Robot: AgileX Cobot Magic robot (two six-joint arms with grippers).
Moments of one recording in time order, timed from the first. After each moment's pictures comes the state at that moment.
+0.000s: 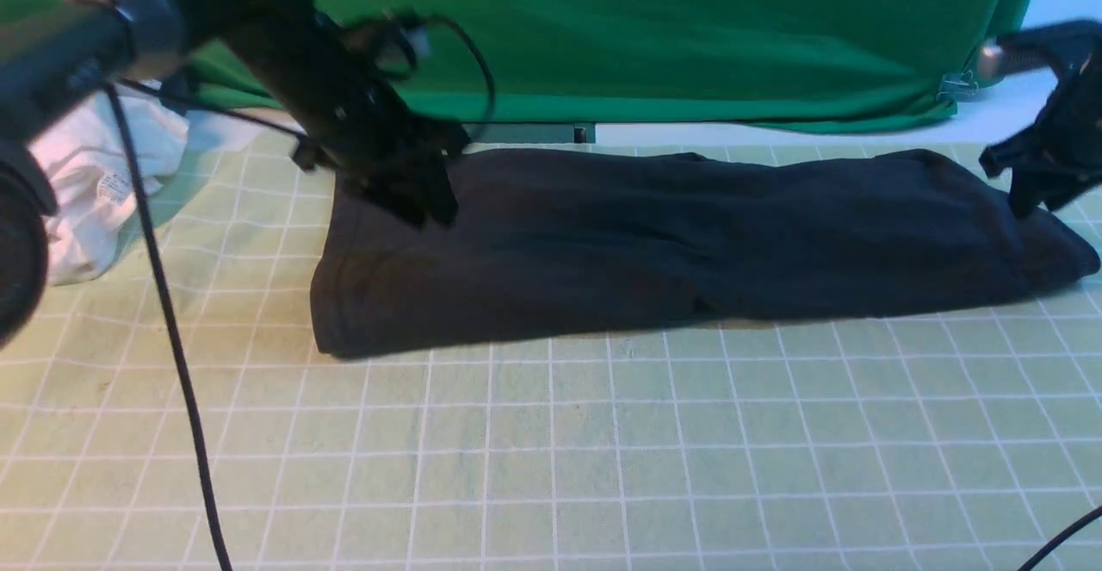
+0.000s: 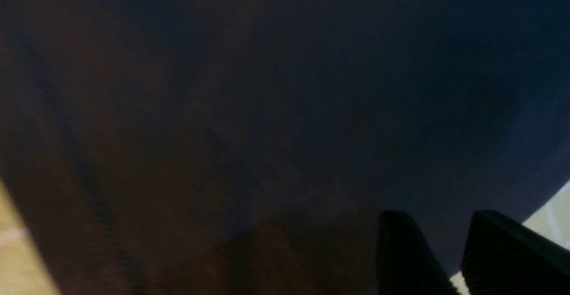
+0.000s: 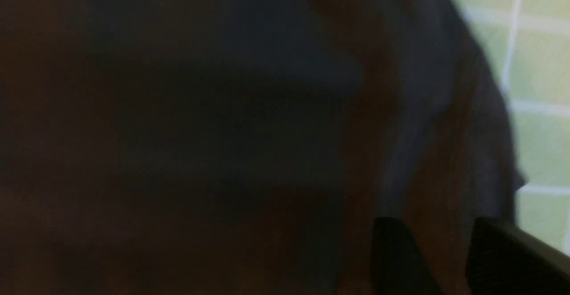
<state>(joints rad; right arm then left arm) -0.13 2.29 -2.07 0.02 1.07 -0.29 -0.13 2.20 -1.92 -0.46 1.17 0.32</state>
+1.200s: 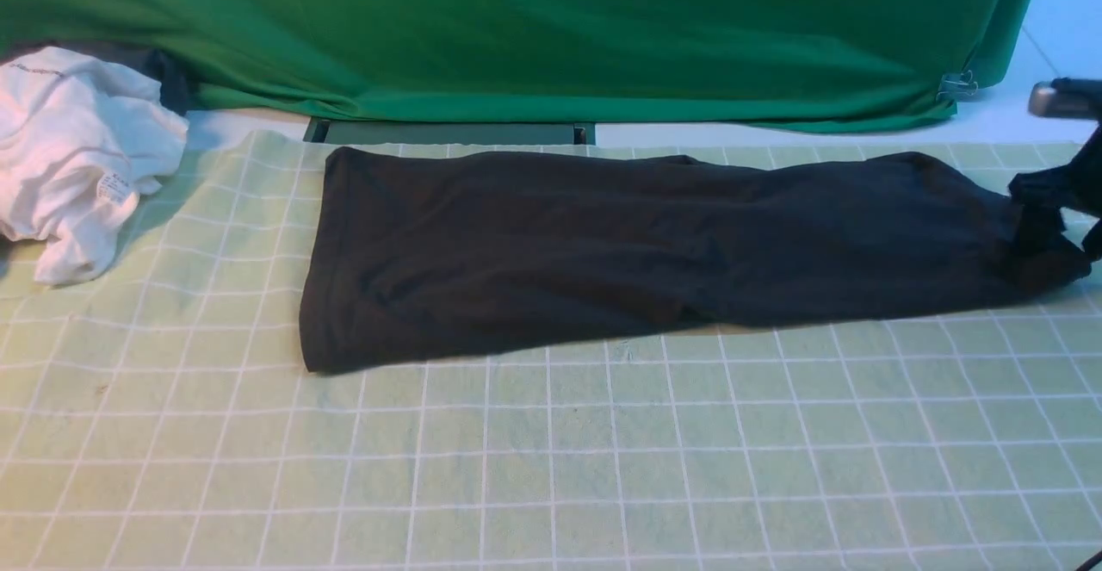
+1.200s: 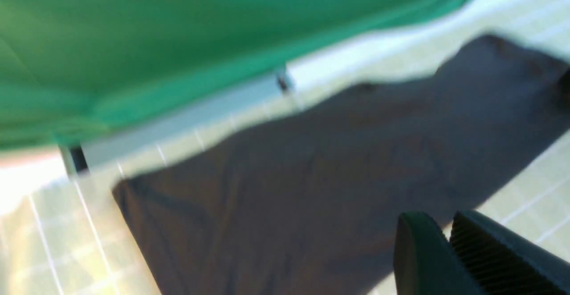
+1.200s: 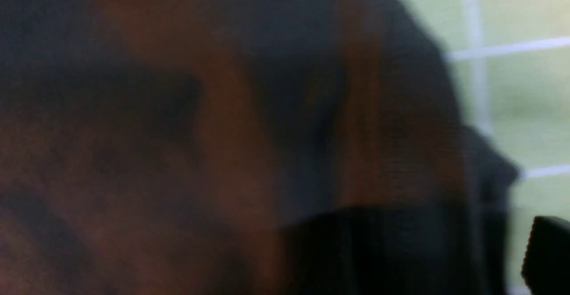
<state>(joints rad) -0.23 2.38 -2.09 0.13 1.05 -0.19 -0.13 1.43 -1.67 -0.42 0.92 0.37</state>
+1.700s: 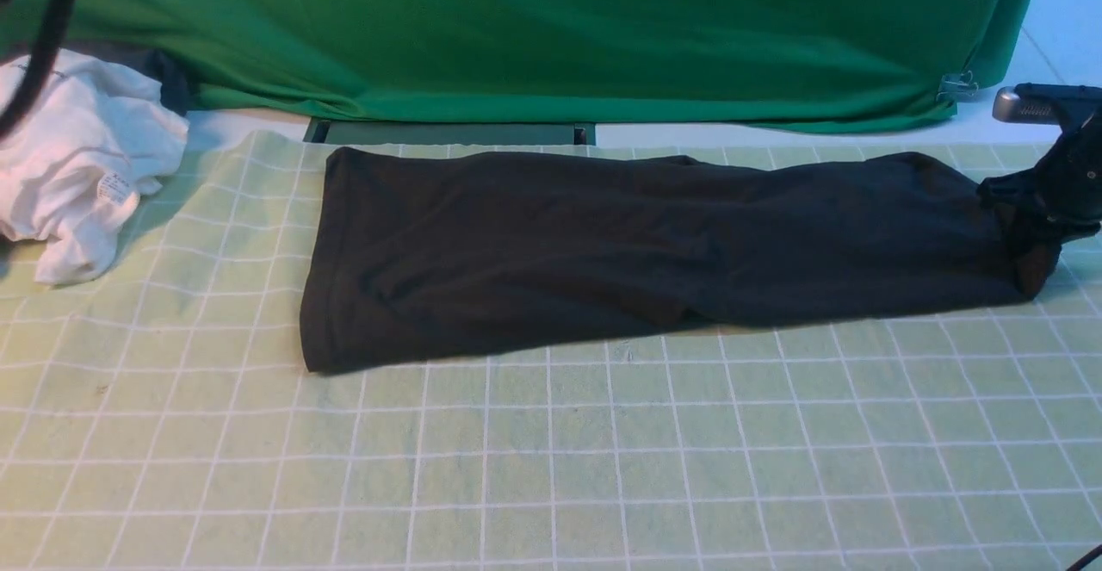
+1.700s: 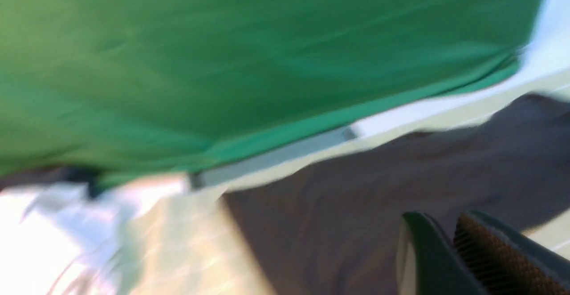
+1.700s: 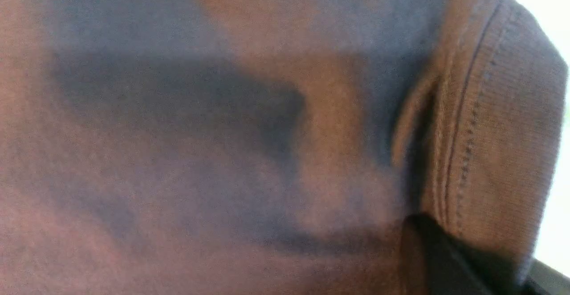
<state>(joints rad) -0.20 2.40 -2.10 0.18 1.02 -0.27 -0.13 0.92 -1.19 -0.14 0.72 0.25</state>
